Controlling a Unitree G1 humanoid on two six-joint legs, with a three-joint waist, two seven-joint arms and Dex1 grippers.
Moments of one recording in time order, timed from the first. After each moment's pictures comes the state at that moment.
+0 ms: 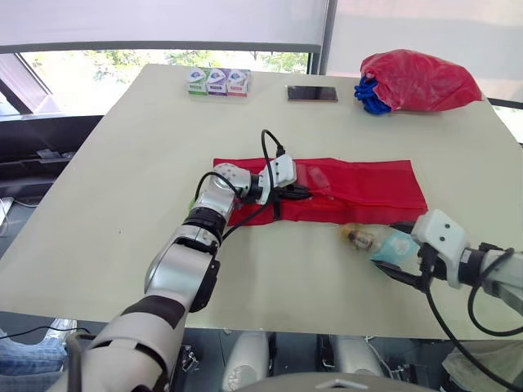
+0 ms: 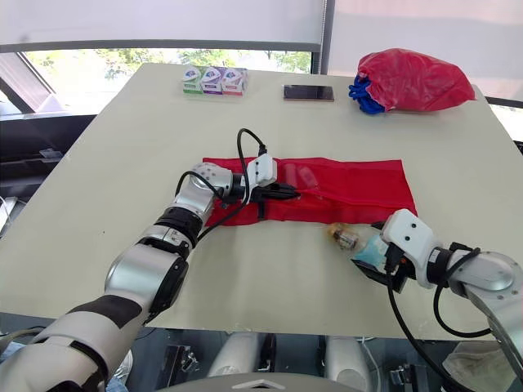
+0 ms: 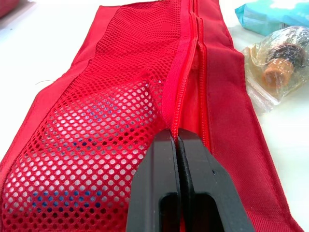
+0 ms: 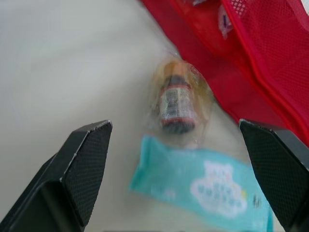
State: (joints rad) left arm -0.99 0.27 -0.19 1.07 0.02 -0.32 -1.24; right arm 0.03 -0.87 -0.06 -0.70 0.38 0.78 0.70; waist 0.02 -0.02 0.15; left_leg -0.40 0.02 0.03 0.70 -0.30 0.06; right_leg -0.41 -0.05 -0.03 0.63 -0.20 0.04
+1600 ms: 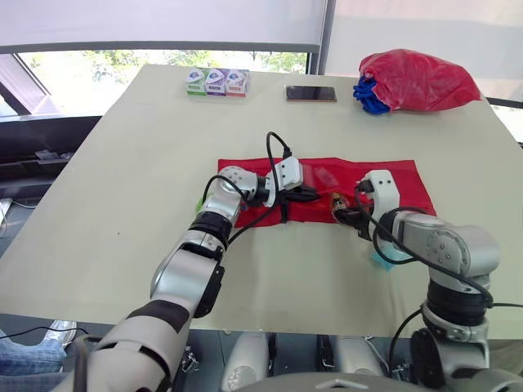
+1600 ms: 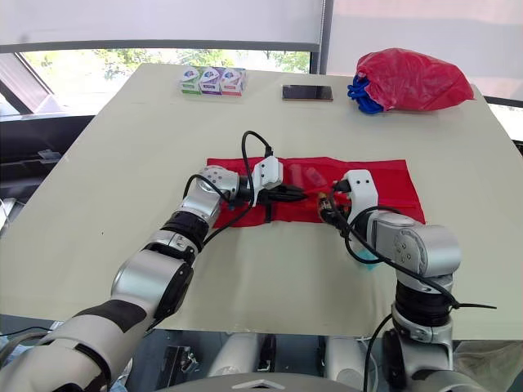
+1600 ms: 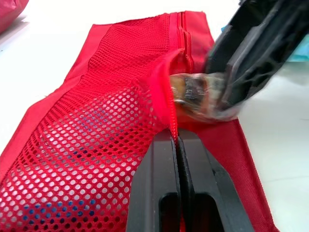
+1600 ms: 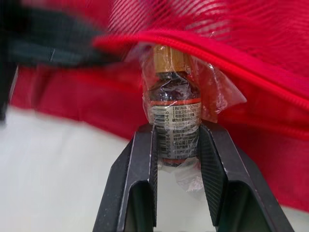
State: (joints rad) left arm -0.95 0.23 -0.18 0.99 0.01 -0.31 -1.25; right arm -0.49 -0.04 -0.26 -0.45 0.35 1.60 0.21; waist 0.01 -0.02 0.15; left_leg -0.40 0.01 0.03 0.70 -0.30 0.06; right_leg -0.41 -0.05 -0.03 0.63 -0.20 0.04
